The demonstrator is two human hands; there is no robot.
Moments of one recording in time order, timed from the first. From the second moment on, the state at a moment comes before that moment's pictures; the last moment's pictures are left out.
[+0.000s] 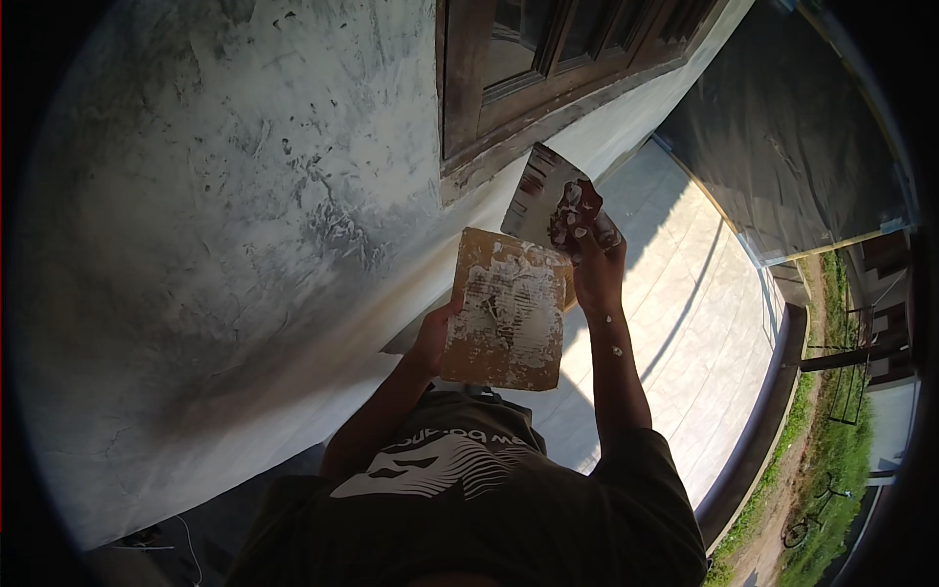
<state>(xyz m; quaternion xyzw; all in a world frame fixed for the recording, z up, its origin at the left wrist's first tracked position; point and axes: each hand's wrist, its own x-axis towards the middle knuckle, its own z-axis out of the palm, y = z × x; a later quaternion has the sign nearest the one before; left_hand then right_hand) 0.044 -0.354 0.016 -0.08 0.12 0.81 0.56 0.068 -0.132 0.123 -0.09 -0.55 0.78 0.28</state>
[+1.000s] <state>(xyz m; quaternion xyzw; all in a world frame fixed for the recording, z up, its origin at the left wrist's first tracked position) 0.039 -0.363 0.010 -0.06 0.19 0.81 0.56 0.036 -0.096 0.136 0.21 -0.94 0.06 0.28</state>
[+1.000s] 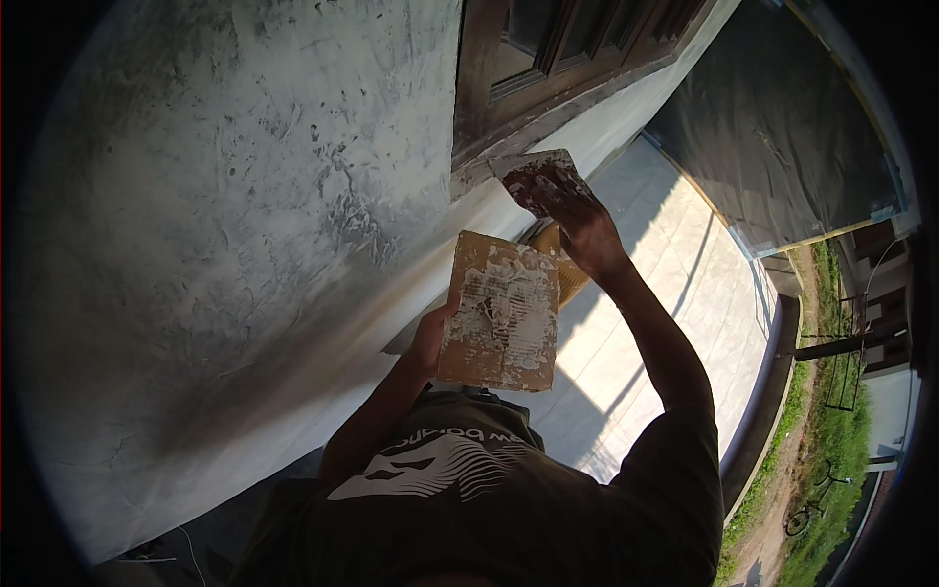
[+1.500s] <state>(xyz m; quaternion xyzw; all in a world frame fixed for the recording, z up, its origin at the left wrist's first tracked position) 0.042 -0.357 0.012 -0.04 0.20 0.80 0.56 0.027 -0.132 0.167 0.06 -0.92 0.18 0.35</state>
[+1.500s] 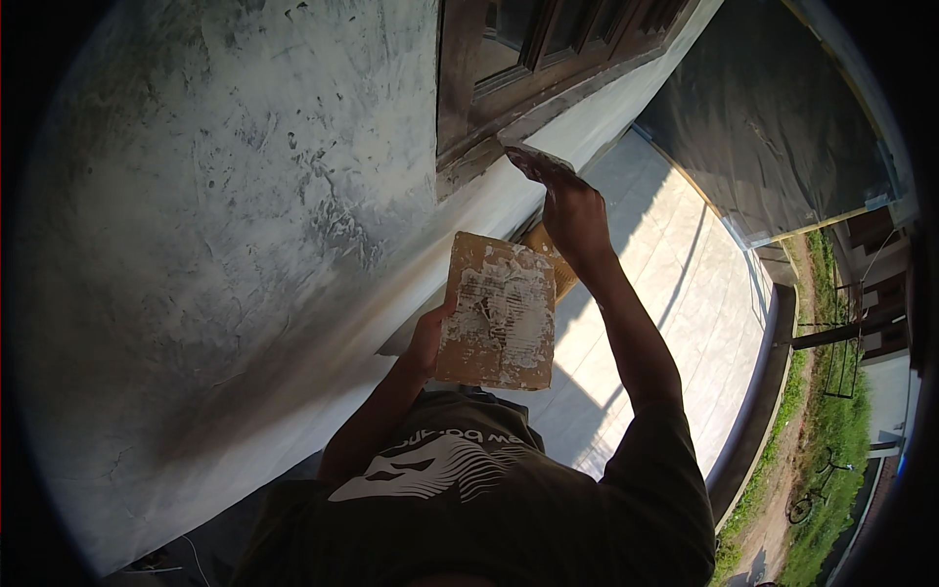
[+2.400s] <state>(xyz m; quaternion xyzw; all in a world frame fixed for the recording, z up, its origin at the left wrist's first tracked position) 0.035 -0.364 0.008 -0.01 0.20 0.81 0.55 0.061 -0.190 0.199 -0.08 -0.94 0.15 0.29</state>
